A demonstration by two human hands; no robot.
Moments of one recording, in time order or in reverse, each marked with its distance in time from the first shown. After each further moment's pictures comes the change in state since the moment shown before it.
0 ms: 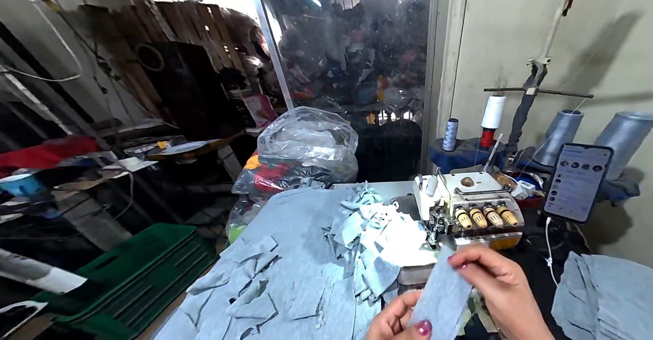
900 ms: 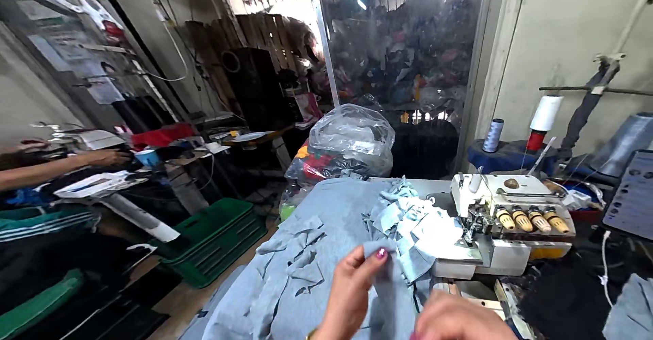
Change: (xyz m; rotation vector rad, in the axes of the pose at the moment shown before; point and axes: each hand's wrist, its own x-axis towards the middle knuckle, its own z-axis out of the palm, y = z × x) left_hand 0.001 0.058 -0.062 0.141 0.436 0.325; right_hand -0.022 -0.065 0.081 0.297 -0.441 -0.228
